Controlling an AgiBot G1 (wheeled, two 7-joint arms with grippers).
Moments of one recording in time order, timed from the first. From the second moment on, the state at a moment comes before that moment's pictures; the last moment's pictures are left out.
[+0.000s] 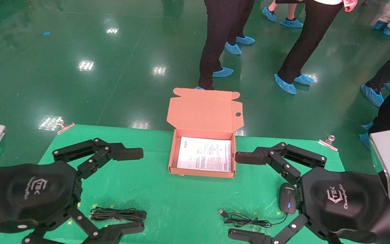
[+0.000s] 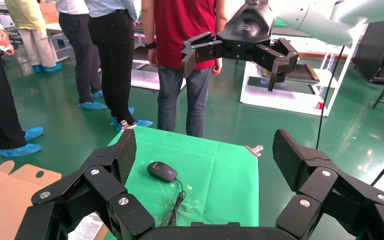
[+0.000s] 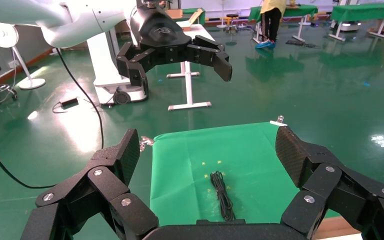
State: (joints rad) left arm -1.07 0.61 0.28 -1.28 0.73 1.50 -0.19; right arm 1.08 -0.61 -0.28 1.28 -0.73 -1.49 0.19
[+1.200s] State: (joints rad) left arm -1.16 0.64 0.36 -1.27 0.88 1.54 -0.20; right arm 1.16 -0.60 -0.32 1.29 -0.88 -1.53 0.13
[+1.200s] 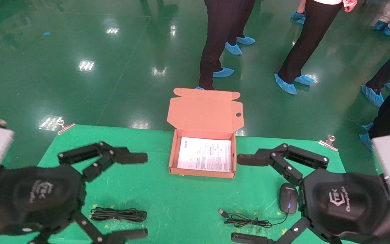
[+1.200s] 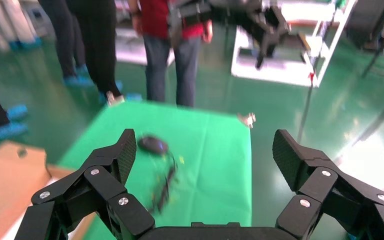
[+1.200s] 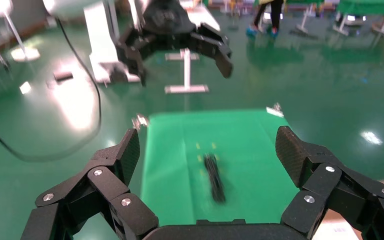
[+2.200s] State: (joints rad) left arm -1.43 0.75 0.67 -1.21 1.45 1.54 -0.16; right arm 1.43 -0.68 -0.63 1.34 -1.44 -1.56 -0.09
